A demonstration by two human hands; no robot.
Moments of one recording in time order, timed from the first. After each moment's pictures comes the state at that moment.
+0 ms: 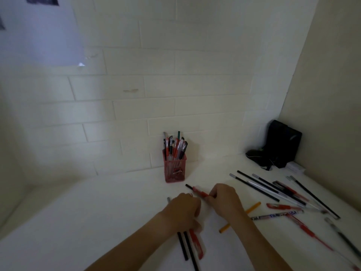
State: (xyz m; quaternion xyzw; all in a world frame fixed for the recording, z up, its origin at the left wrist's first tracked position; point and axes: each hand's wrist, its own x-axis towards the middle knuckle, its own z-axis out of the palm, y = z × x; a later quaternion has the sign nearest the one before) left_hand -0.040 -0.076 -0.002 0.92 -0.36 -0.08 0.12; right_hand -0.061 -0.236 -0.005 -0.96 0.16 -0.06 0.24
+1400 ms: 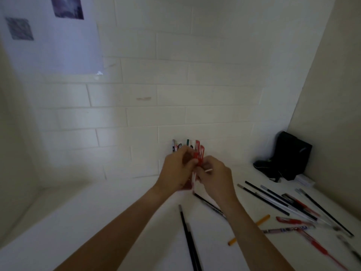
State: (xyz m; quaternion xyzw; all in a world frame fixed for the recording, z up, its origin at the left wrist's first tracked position) left_hand 0.014 -0.054 0.079 0.80 -0.28 0.18 0.50; right_hand -0.037 -0.183 0.070 -0.86 0.04 -0.25 0.44
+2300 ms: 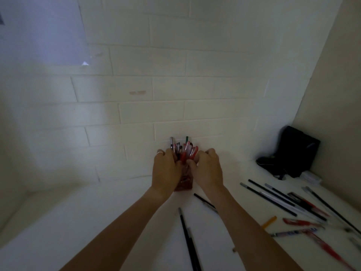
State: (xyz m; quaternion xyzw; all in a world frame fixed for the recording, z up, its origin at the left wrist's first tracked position) left_hand 0.070 -0.056 0.033 0.89 -0.12 0.24 0.37; right_hand 0.037 -0.179 0.042 -0.92 0.09 -0.27 0.26
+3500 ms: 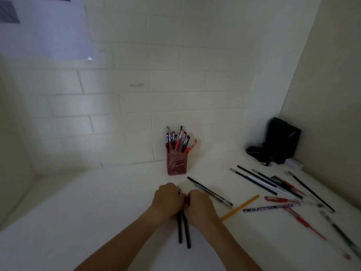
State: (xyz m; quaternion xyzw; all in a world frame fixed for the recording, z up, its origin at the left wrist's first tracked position) left_hand -0.046 -0.052 -0.001 0.97 -0.07 -0.06 0.25; right_hand -0.076 -0.156 -0.034 -0.95 0.12 0.00 0.28
